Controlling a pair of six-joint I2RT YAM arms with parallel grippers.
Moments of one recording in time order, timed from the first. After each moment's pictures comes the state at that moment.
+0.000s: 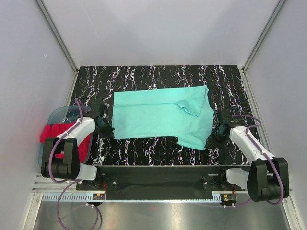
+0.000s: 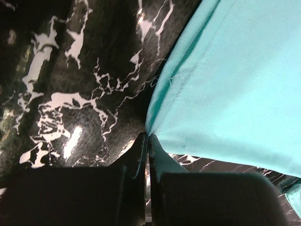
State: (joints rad) left arm -0.06 1.39 0.73 -0.61 0.08 -0.70; right arm 0.11 1.17 0.67 -0.85 -0.12 0.84
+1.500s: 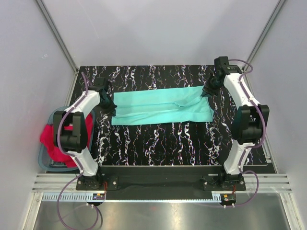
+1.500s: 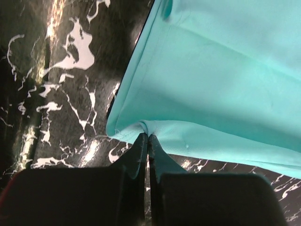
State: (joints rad) left arm -0.08 1.74 1.26 -0.77 0.03 -0.62; right arm 0.07 1.88 1.69 -0.93 -0.13 0.59
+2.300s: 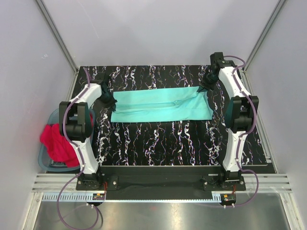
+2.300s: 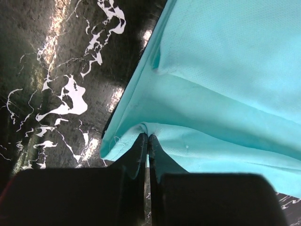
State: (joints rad) left arm -0.06 1.93 1.47 -0.82 0.02 -0.62; right arm 0.07 2.16 2.01 -1.00 -0.19 0.56
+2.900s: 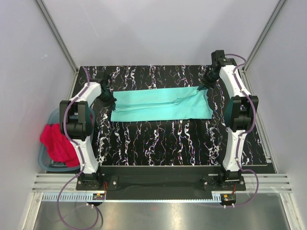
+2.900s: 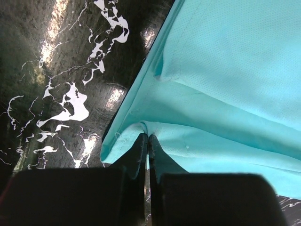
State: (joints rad) left arm -0.04 1.97 1.50 -0.83 0.03 -0.62; right arm 0.06 2.19 2.08 -1.03 -0.20 0.56
